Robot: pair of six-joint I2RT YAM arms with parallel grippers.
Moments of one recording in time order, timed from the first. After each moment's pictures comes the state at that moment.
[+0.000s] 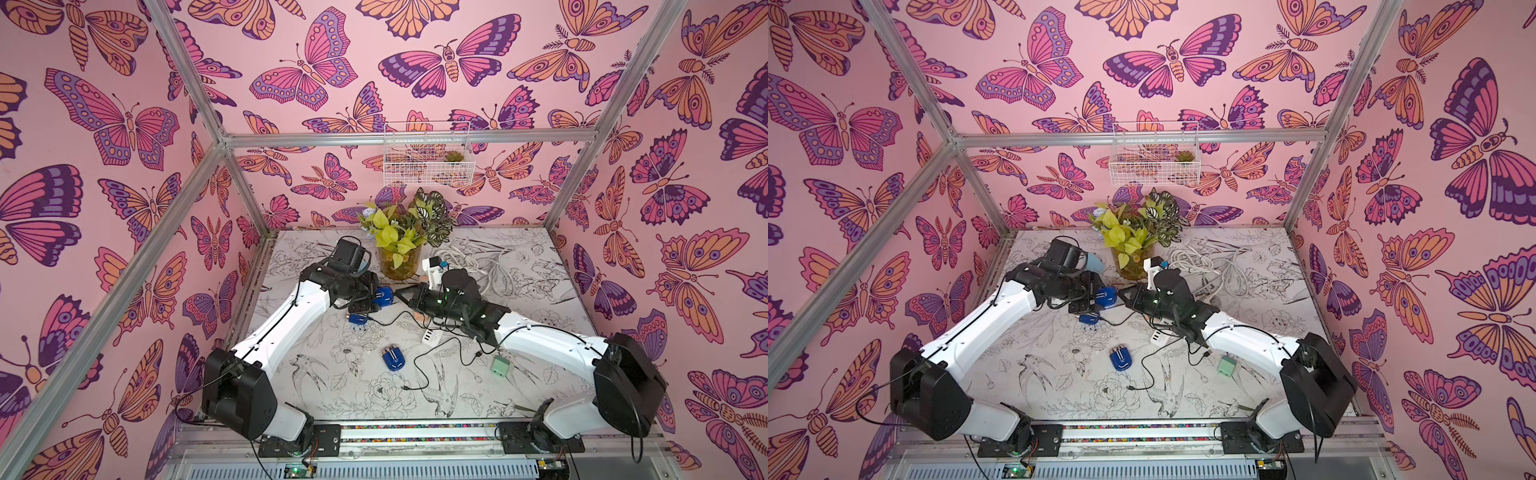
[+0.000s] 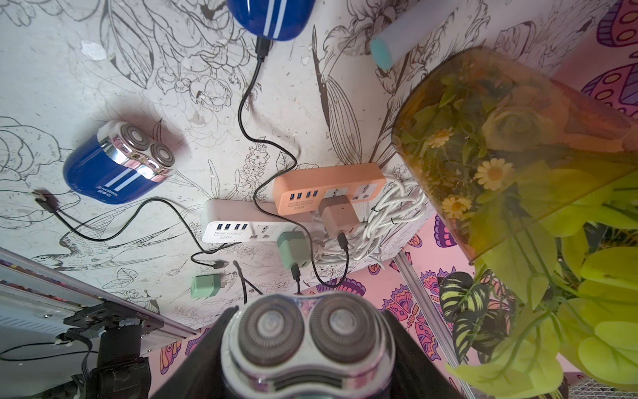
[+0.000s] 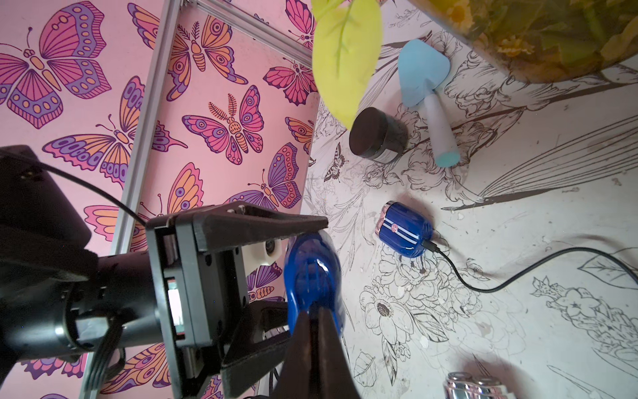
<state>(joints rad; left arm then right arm) -0.44 1.47 1.29 -0.84 0.31 -2.04 0.80 1.48 0.94 0.22 -0.24 1.09</state>
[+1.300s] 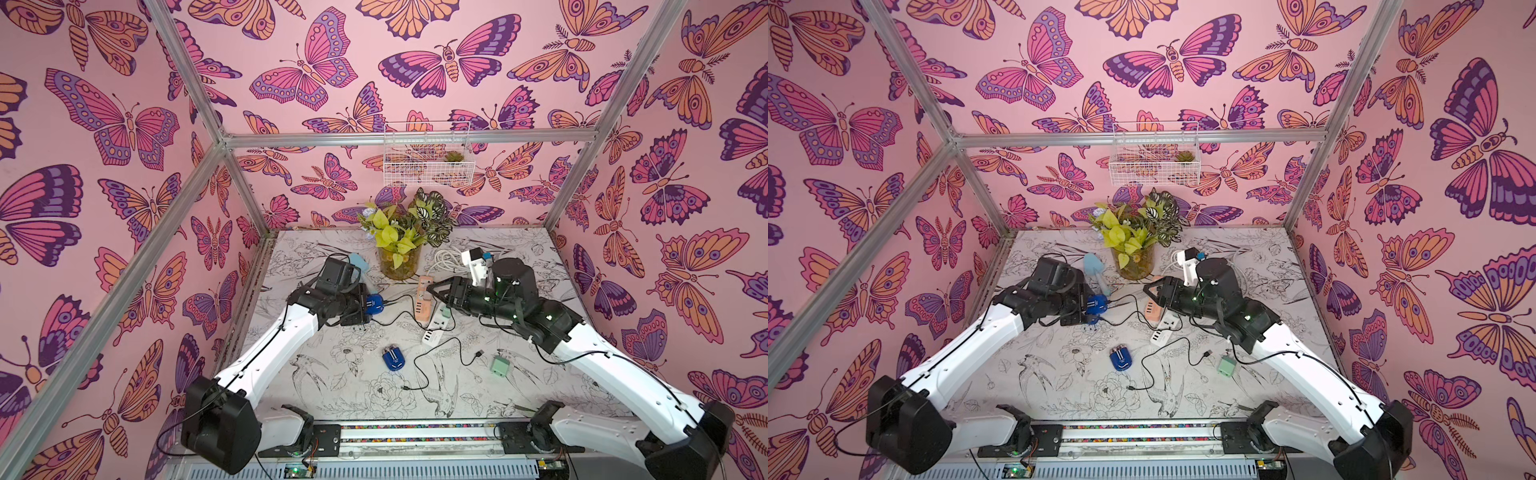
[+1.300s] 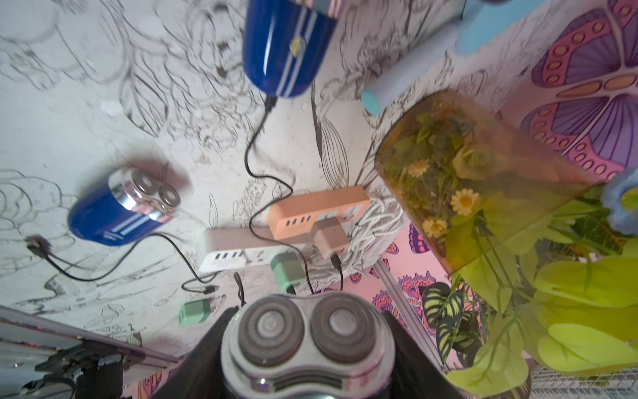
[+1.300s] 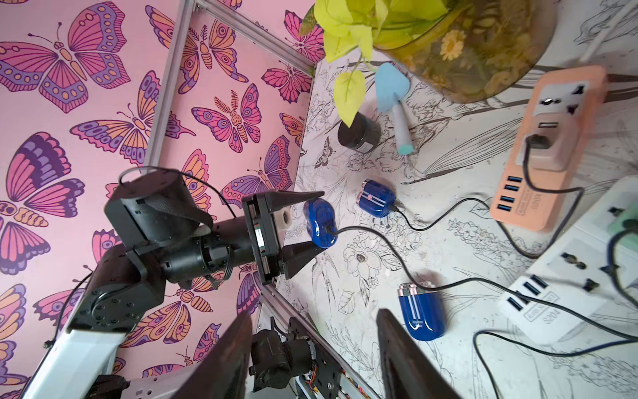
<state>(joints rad) -0.40 1.26 1.01 -0.69 0.21 -2.05 0.65 1.11 1.05 -0.38 -0.34 0.94</state>
